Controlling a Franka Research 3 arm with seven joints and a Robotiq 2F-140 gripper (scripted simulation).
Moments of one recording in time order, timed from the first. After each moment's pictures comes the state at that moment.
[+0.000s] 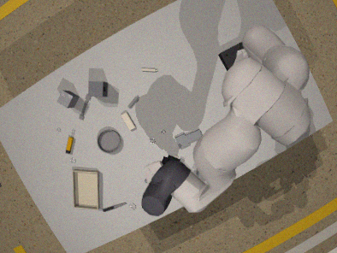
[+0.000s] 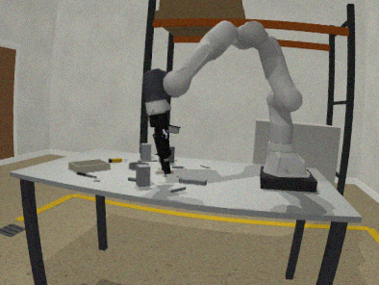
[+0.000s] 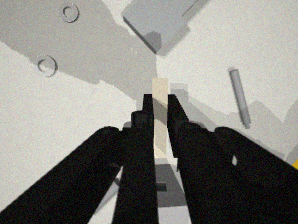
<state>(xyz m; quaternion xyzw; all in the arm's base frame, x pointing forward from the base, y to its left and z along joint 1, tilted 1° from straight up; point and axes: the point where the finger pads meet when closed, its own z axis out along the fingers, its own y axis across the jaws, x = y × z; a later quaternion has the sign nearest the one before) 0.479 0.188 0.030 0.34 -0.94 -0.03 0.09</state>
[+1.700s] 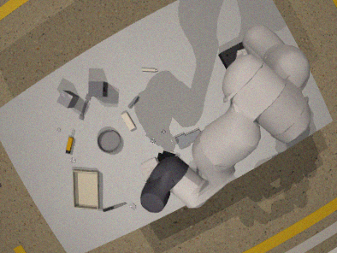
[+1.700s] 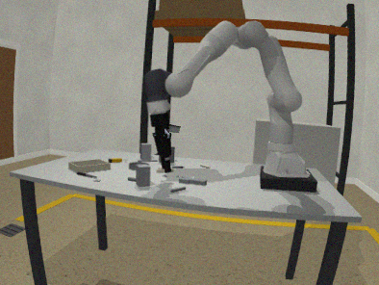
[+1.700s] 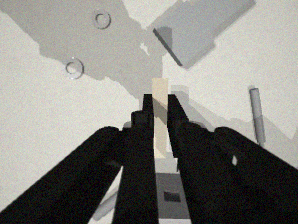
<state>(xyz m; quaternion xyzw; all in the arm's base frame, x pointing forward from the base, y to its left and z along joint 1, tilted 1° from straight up) 0.485 0.163 0.030 0.38 -0.92 -0.01 0.09</state>
